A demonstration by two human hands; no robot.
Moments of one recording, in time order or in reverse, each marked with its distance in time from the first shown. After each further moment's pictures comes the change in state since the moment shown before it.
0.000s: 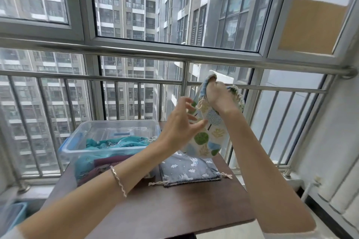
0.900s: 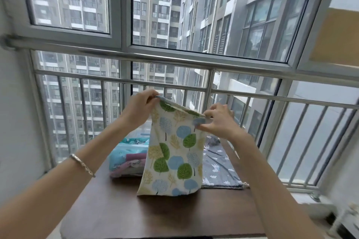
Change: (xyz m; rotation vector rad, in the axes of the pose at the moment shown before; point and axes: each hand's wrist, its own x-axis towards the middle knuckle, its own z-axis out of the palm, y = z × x) left_hand -0.008 -0.044 -0.171 0.412 0.165 -0.009; right_hand -0.029 0.015 0.050 -0.529 -0.312 -0.395
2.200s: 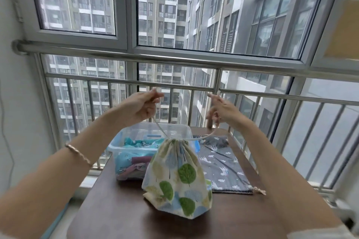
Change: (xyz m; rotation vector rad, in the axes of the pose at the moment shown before) left_hand 0.019 -0.010 -0.019 -1.078 -0.271 -0.691; right_hand 0.050 0.011 -0.003 0.921 -0.058 0.064
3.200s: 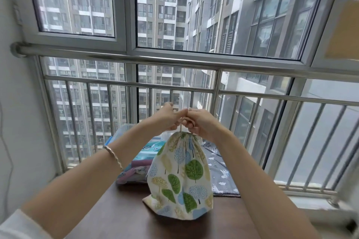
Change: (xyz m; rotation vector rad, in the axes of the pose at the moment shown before) left_hand 0.035 -0.037 0.059 0.541 0.147 -0.064; right_hand -0.008 -0.020 0.070 0.502 -0.192 0.191
